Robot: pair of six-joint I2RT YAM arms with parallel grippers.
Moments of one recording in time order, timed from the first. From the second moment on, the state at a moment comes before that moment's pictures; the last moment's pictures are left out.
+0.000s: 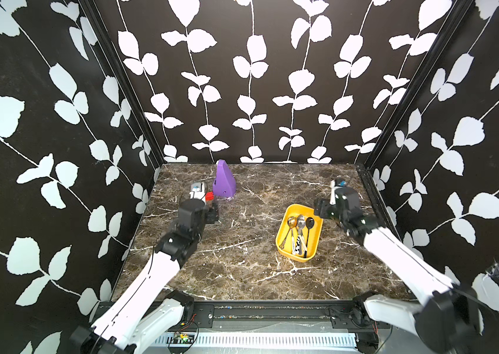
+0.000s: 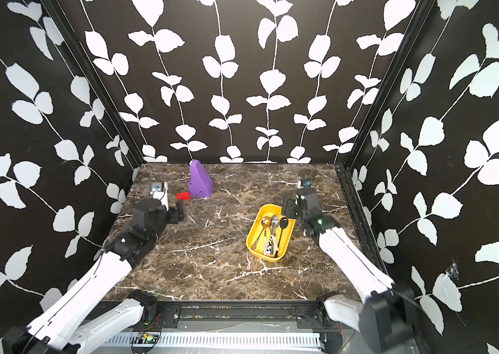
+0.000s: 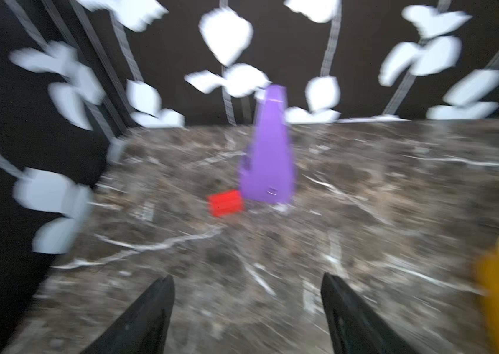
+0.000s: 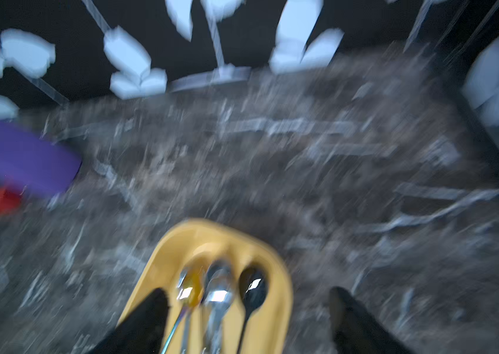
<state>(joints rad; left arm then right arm) -0.42 0.89 0.72 -0.22 -0.44 -0.08 0.35 1.15 0.84 -0.27 0.24 0.29</state>
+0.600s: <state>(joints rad) -0.22 1.31 0.41 0.45 -0.53 0.16 0.17 1.23 0.37 0.32 0.65 0.07</state>
